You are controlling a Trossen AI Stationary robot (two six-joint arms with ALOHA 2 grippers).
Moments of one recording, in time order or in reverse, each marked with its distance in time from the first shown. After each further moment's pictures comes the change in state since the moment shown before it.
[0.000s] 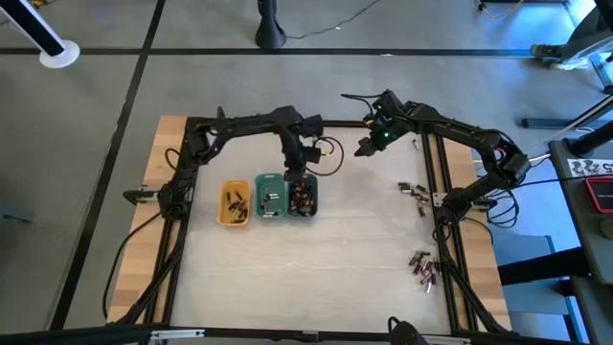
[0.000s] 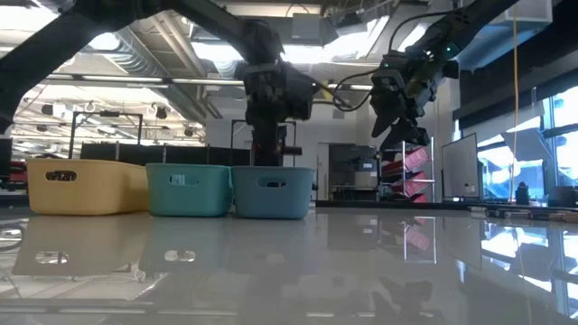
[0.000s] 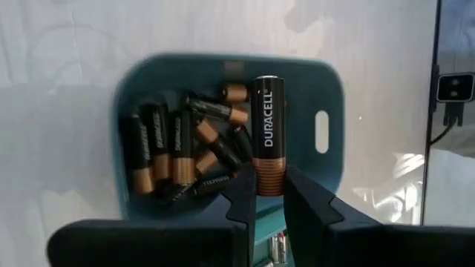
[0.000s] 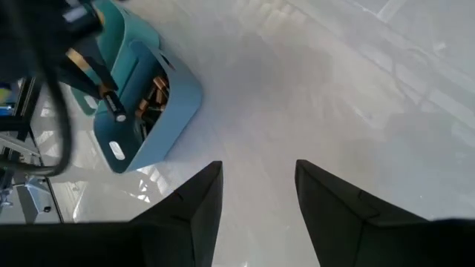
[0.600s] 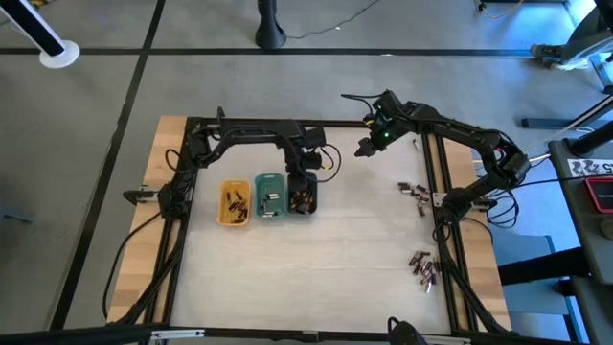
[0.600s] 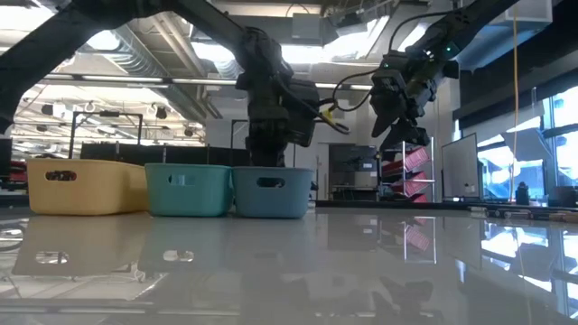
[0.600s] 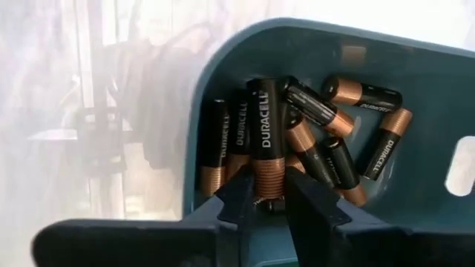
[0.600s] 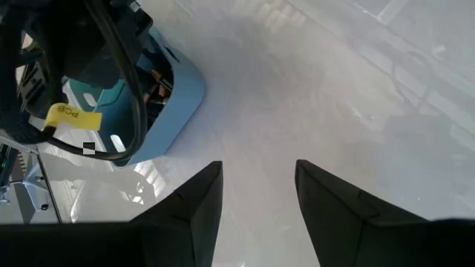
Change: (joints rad) left arm -0.048 -0.002 -0.114 0.202 -0.312 -0.184; right arm 0.000 0.000 0.000 0.001 0.000 -0.013
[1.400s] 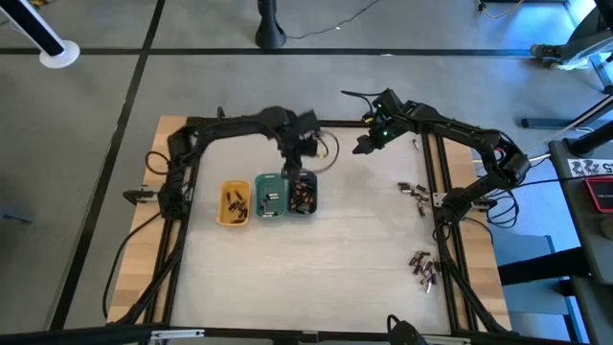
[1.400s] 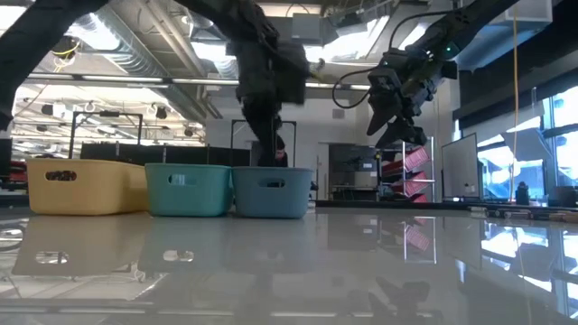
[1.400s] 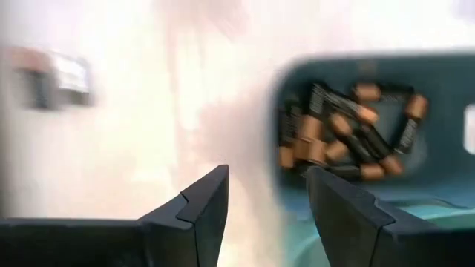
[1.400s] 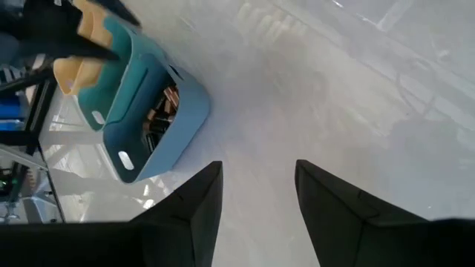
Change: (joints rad) left arm 0.044 -0.181 0.003 0.015 -0.153 0.186; right arm 0.000 0.000 0.000 0.049 0.000 0.060
